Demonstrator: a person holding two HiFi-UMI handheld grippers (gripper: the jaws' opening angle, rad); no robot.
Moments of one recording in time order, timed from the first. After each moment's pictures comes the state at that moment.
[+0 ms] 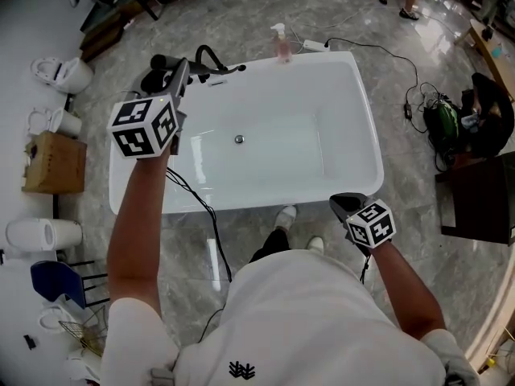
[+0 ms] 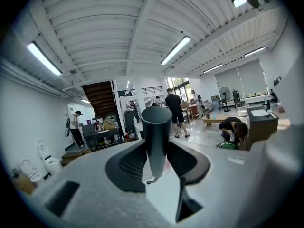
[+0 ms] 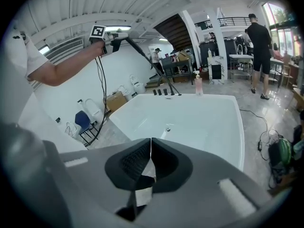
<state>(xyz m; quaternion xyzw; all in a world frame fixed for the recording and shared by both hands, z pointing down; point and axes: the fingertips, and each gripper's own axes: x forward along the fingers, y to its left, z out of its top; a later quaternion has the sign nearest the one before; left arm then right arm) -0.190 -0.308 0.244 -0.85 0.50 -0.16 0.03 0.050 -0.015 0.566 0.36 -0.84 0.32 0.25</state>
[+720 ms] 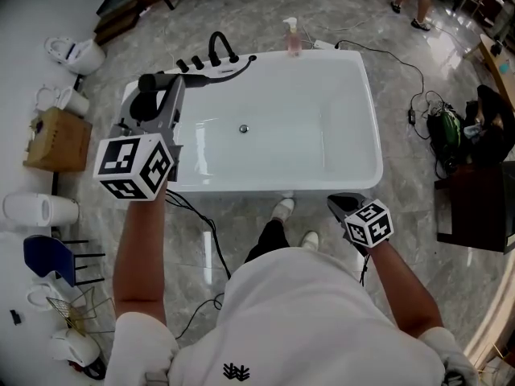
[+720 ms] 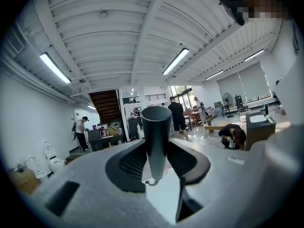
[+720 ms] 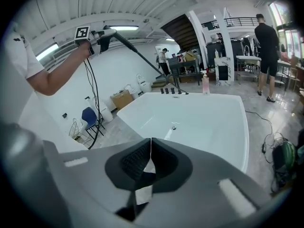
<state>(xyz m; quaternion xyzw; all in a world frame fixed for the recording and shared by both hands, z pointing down) -0.206 -0.160 0.203 -0.84 0.52 -0.11 0.05 0.043 0.039 0.564 0.33 -0.86 0.30 0.24</state>
